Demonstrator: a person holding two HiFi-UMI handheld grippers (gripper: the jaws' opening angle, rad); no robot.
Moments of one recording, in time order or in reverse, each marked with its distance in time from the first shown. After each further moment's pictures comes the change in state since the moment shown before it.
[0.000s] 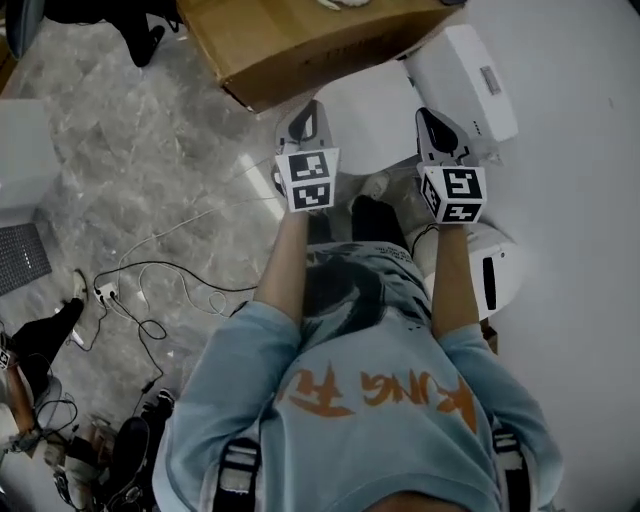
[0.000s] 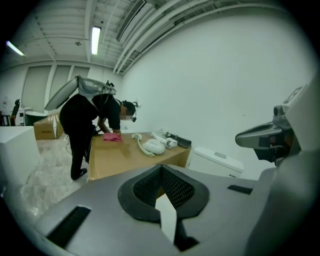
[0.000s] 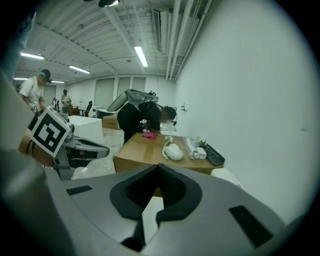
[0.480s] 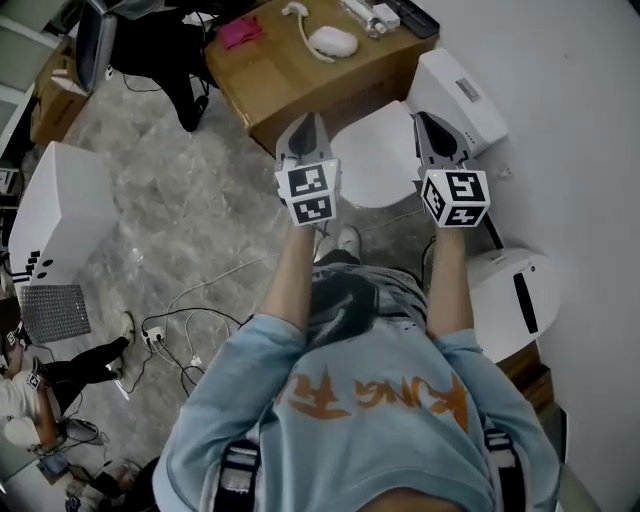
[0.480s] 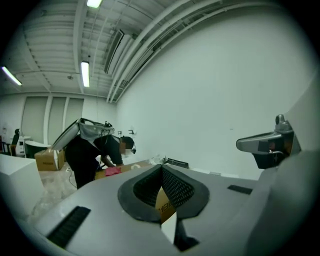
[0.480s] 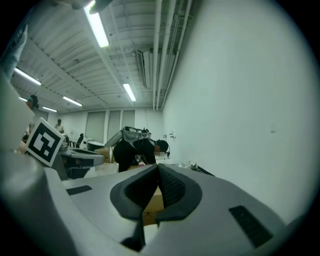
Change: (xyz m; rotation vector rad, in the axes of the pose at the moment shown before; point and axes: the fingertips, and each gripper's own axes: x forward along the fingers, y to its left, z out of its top) left arm -0.111 -0.059 0.111 0.161 -0.242 0.030; right arm -0.128 -0.014 0.071 0.165 -0.352 -0.082
